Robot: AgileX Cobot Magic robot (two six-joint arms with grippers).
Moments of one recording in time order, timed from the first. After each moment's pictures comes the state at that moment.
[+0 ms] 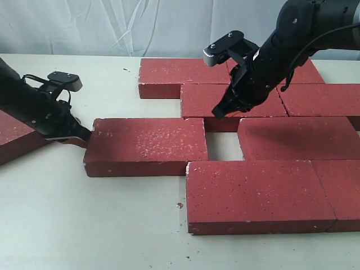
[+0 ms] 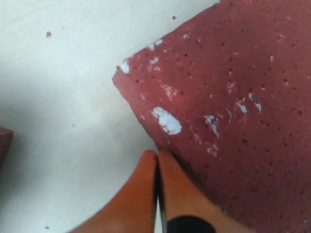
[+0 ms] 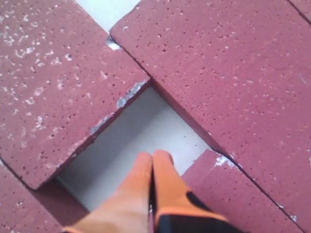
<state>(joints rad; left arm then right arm) -0.07 1.92 -1.03 -0.76 0.68 1.03 0.37 1.85 -1.29 0.27 0.73 -0.61</state>
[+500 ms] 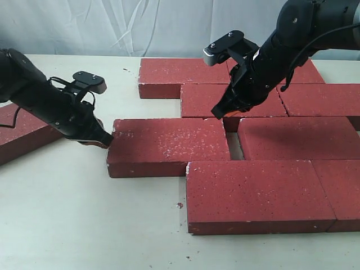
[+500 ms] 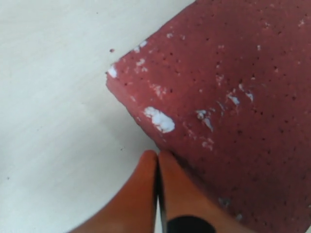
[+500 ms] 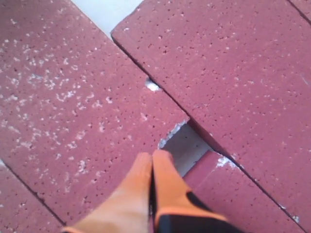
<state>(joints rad) -0.19 1.92 -1.03 -0.78 0.61 1.03 0.37 1.85 -1.29 0.28 0.73 -0.61</state>
